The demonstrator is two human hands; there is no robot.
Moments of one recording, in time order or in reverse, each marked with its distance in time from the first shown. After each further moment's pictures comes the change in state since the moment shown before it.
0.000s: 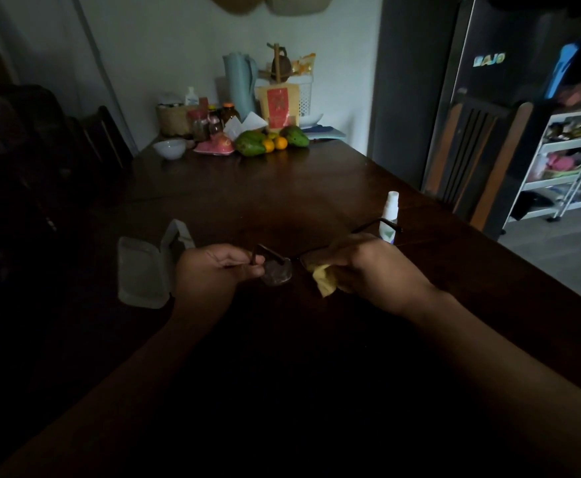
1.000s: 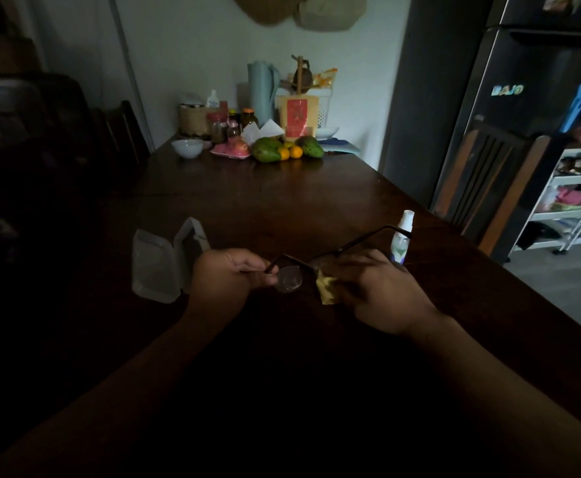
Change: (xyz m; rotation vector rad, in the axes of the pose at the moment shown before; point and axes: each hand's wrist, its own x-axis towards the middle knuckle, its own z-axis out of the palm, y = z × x) left_hand -0.007 -0.003 0.002 -0.033 0.076 0.064; right_hand -0.001 0.008 0.020 -0.132 -0.073 0.147
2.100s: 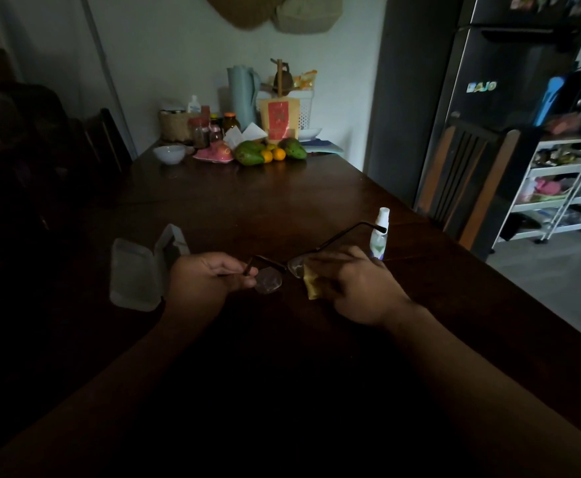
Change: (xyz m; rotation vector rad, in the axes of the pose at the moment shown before) left_hand 0.008 -0.007 -0.005 0.012 -0.049 0.031; right_hand 0.004 -0.002 -0.004 0.008 -0.024 0.021
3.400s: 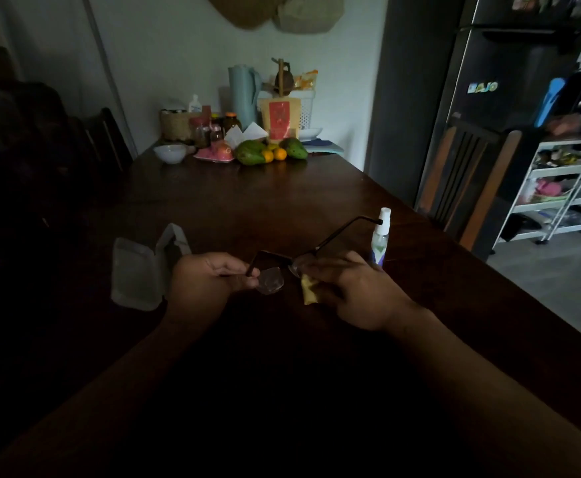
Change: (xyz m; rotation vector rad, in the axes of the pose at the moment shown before) left_hand -0.001 -0.002 0.001 -0.025 0.003 -0.037; right_hand -0.005 -0.003 -0.002 0.034 -0.035 -0.054
